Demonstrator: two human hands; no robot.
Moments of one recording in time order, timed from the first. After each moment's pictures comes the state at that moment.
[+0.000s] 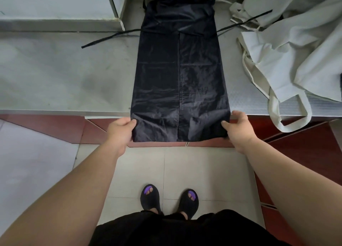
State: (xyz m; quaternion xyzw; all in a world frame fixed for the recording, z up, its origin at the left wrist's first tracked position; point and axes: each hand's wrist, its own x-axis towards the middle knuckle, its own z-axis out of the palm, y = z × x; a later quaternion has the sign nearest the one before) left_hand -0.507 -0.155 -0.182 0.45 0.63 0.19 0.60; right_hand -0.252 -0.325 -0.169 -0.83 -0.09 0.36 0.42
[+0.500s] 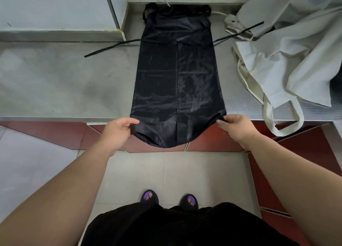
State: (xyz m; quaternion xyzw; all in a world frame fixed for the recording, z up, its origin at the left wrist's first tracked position) left_hand -0.521 -0.145 -0.151 0.63 0.55 0.12 0.53; right_hand -0.243 -0.322 -0.135 -0.82 -0.22 0.38 0.36
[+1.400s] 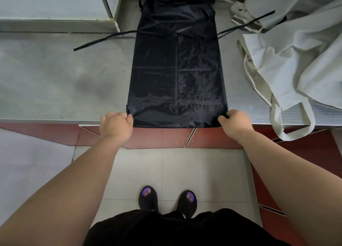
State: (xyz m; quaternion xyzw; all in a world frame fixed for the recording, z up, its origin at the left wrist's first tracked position) left_hand -0.481 -0.115 -0.171 0.76 0.62 -0.05 0.18; right_hand -0.228 -0.281 -0.147 -0.91 -0.25 0.30 0.15
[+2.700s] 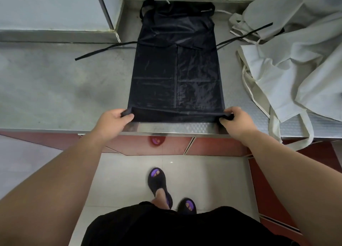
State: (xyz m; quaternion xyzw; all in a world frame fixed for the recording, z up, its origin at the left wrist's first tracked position) left_hand -0.479 -0.084 -0.152 0.68 0.55 0.10 0.48; right_hand -0.198 -0.272 -0.144 -0.88 -0.27 0.31 0.24
